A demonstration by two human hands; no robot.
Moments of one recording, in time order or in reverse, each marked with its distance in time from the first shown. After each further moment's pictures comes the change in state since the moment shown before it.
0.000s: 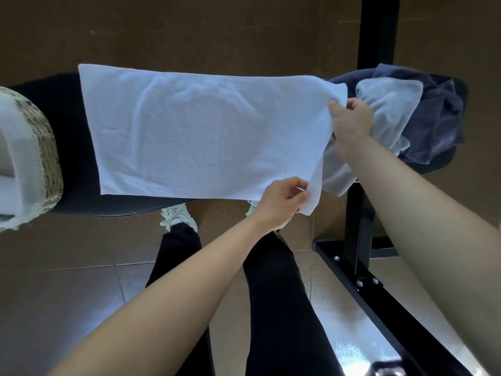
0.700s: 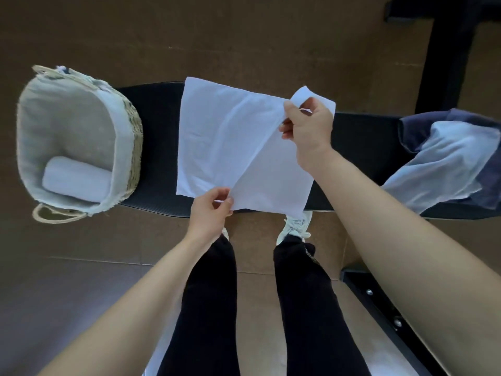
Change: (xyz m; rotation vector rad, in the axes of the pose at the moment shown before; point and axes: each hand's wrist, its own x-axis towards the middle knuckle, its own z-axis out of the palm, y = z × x) left_hand -0.109 -0.064 -0.224 -0.106 0.613 -0.074; right_hand -0.140 -0.077 0.185 0.191 -0.336 -0.115
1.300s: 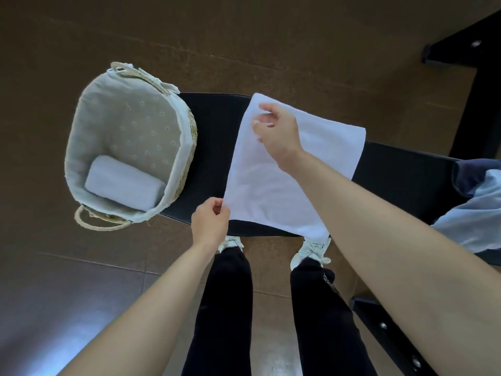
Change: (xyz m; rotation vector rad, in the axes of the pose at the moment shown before) left_hand 0.061 -0.043 -0.094 0.172 0.218 -0.107; right_hand 0.011 0.031 0.182 -0.366 -0.254 -0.202
